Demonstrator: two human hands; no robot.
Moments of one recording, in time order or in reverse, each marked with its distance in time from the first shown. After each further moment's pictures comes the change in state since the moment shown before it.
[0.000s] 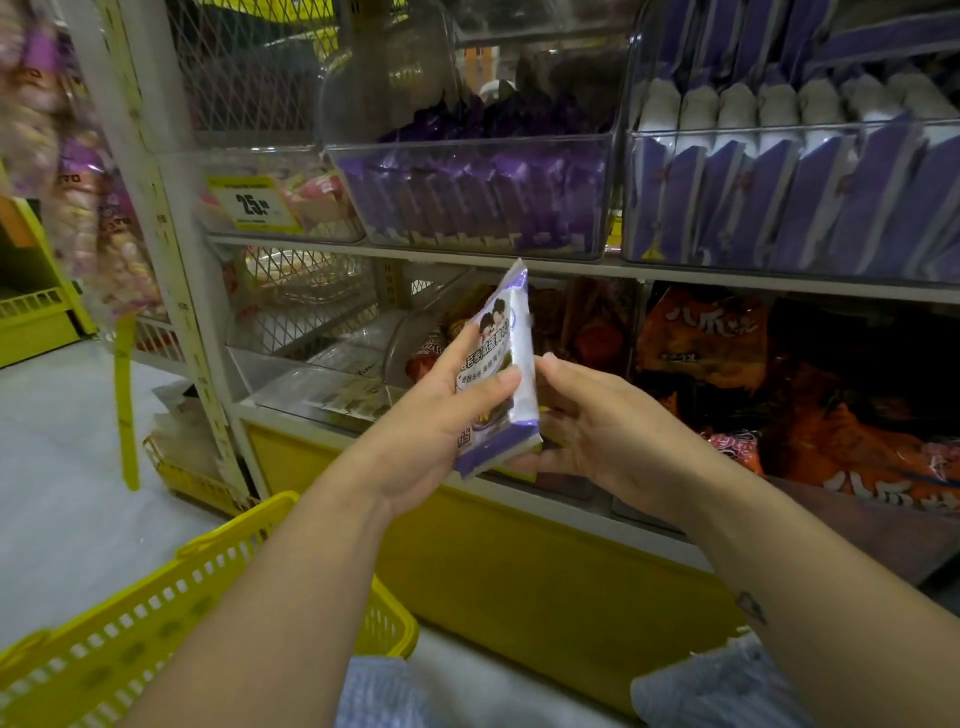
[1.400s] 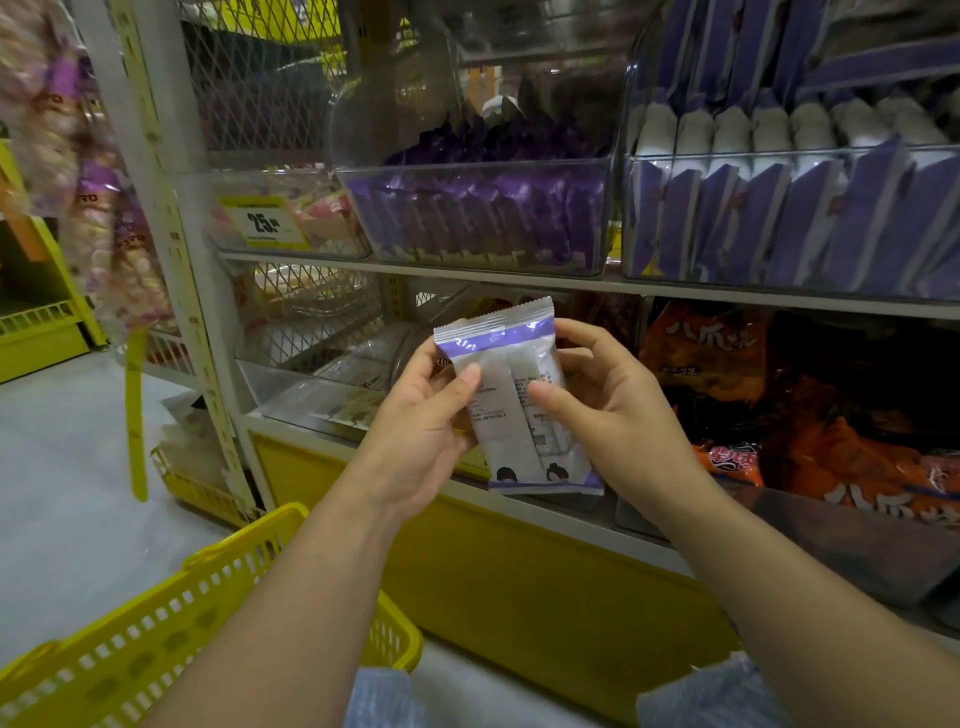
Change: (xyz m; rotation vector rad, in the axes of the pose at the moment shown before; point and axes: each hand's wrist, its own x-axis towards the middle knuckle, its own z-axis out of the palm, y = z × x) left_hand 0.003 -0.002 -0.004 -0.151 0.171 0.198; right_hand 0.000 0.000 0.002 -0.321 0.273 -0.443
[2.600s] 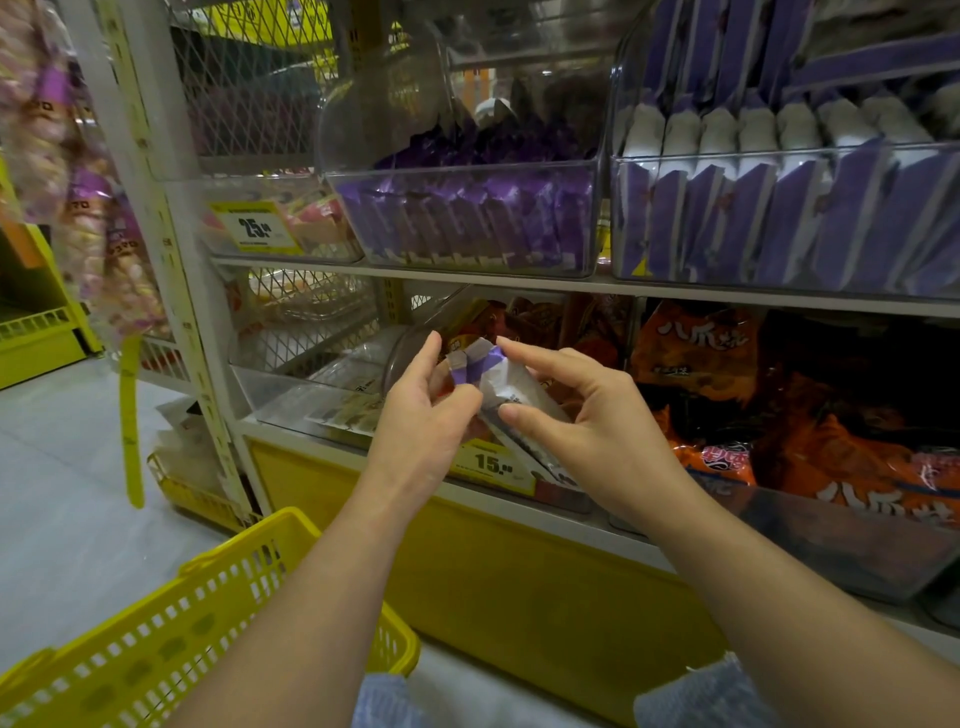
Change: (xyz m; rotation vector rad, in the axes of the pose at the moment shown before) left_hand 0.006 -0.008 0.000 0.454 0.141 0.084; right_hand -0.006 -0.010 0.007 -0.249 -0.019 -0.054
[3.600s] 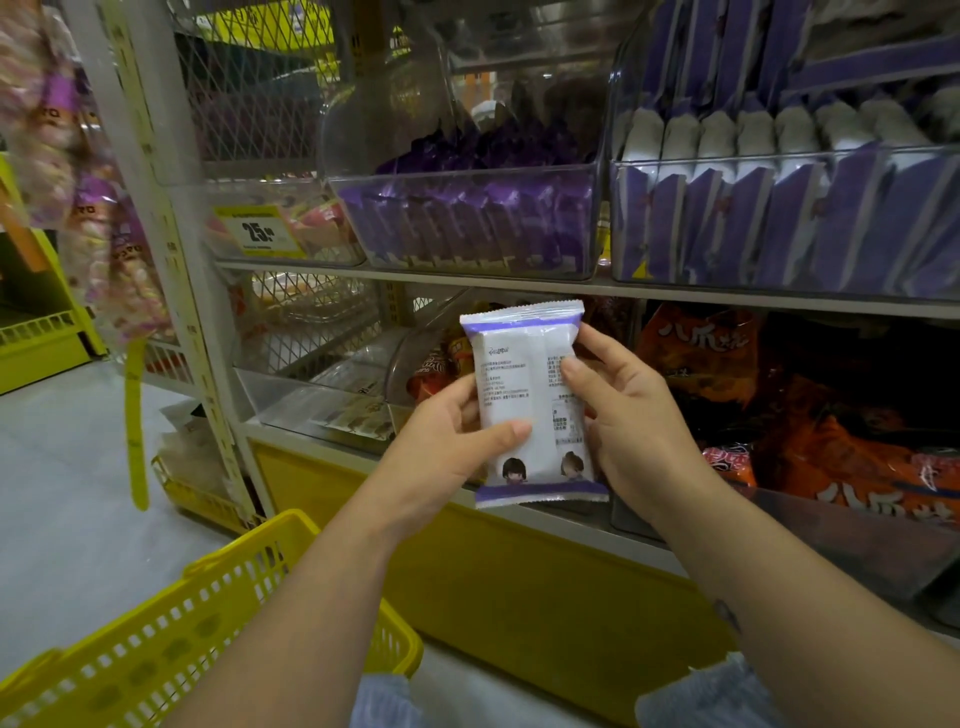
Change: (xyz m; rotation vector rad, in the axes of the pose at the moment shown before) left_hand -0.011 0.001 0.002 -0.067 -0.301 -0.074; right_hand 0.011 0.022 -0.007 0.599 0.178 0.287
